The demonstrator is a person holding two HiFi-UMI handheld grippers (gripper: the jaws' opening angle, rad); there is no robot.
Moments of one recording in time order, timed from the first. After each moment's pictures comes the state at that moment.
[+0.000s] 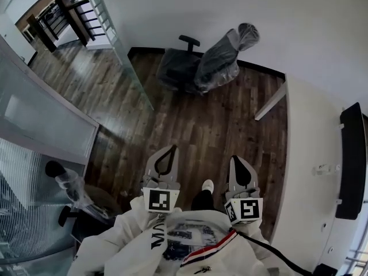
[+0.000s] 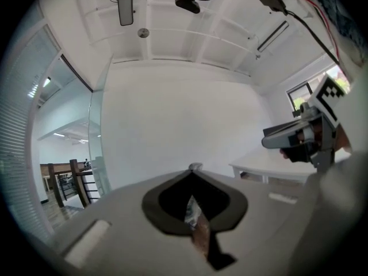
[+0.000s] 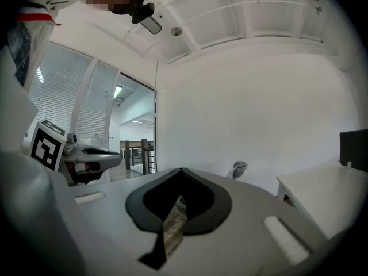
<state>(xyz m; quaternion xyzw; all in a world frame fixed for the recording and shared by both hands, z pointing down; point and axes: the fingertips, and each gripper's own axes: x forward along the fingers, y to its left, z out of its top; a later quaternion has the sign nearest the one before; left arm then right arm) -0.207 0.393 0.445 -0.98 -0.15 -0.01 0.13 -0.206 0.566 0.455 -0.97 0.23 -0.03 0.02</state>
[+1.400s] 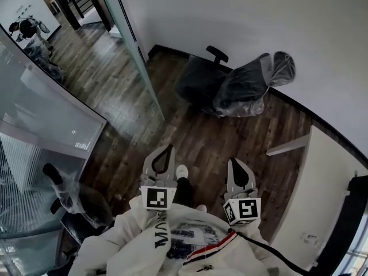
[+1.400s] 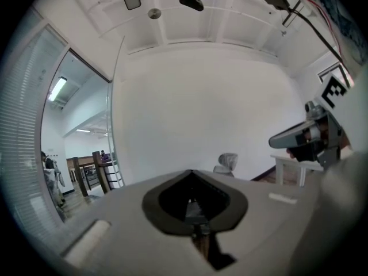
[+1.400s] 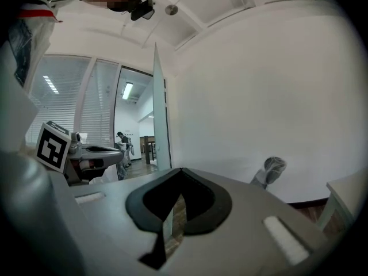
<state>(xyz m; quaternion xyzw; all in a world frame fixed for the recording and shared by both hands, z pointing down) 0.005 0.322 0.469 -0.99 -0.02 -0.05 0.12 0.041 0.502 0.485 -0.93 0.35 -0.07 0.02</state>
